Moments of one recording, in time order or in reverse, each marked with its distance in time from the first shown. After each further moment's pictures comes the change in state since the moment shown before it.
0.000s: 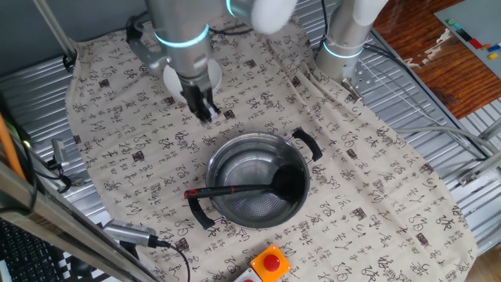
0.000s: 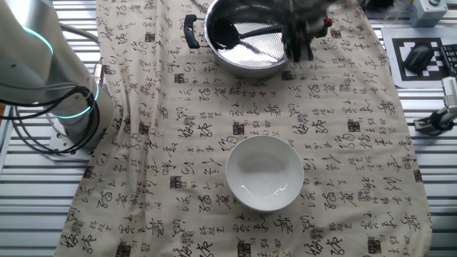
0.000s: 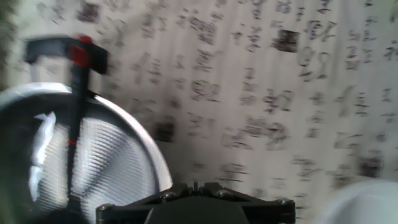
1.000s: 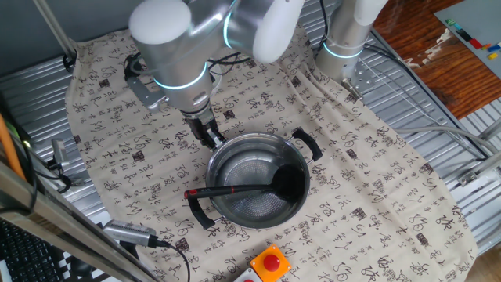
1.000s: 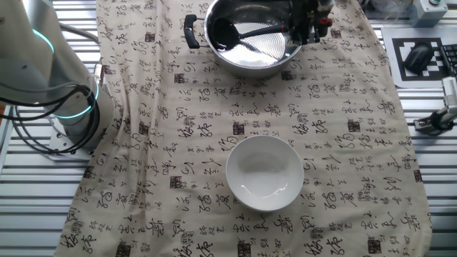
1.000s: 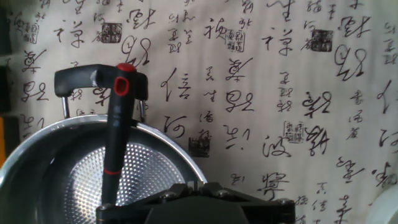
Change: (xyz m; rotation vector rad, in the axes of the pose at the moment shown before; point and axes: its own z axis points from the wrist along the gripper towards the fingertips) arm -0.016 0.033 0.015 -0.007 0.093 -0.073
